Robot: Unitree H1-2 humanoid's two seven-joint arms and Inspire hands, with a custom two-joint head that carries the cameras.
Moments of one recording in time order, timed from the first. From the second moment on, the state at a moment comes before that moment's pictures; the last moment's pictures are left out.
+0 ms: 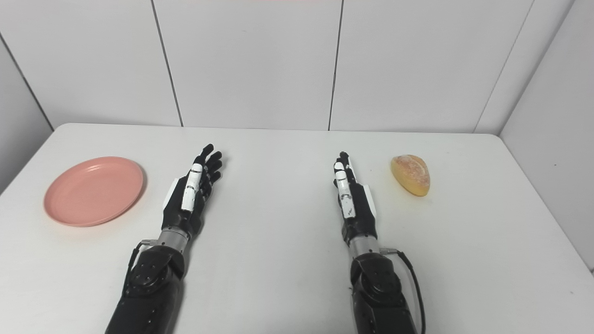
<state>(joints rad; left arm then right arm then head) -0.39 0.02 0.04 0.41 -0.13 -0.14 -0.08 -0.39 0.04 -0.01 0.38 0.08 -0.10 0.01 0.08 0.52</state>
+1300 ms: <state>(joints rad) -0.48 0.11 0.19 0.43 -0.02 -0.22 0.16 -0.47 -0.04 -0.08 0.52 0.19 -0.20 0.12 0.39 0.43</state>
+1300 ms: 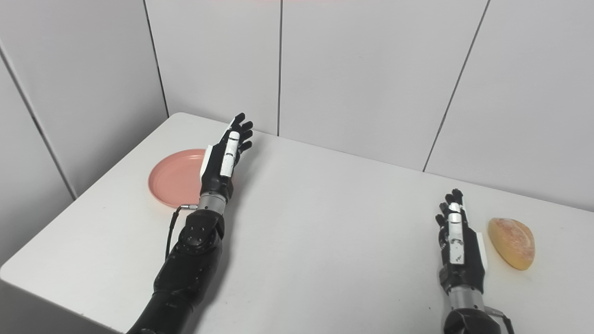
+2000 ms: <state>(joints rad) -0.48 0.18 0.31 0.36 -0.02 -0.16 0.30 -0.46 -0.04 -0.10 0.51 0.20 -0.20 0.12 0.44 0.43</state>
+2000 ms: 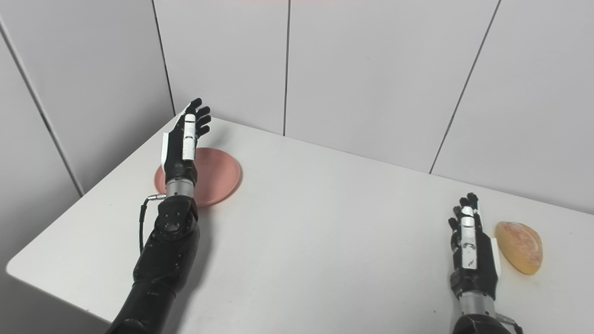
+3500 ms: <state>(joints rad) -0.45 0.26 0.40 0.62 -0.03 -0.17 0.43 -0.42 -0.05 -0.11 0.43 0.19 -0.15 0.09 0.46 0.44</state>
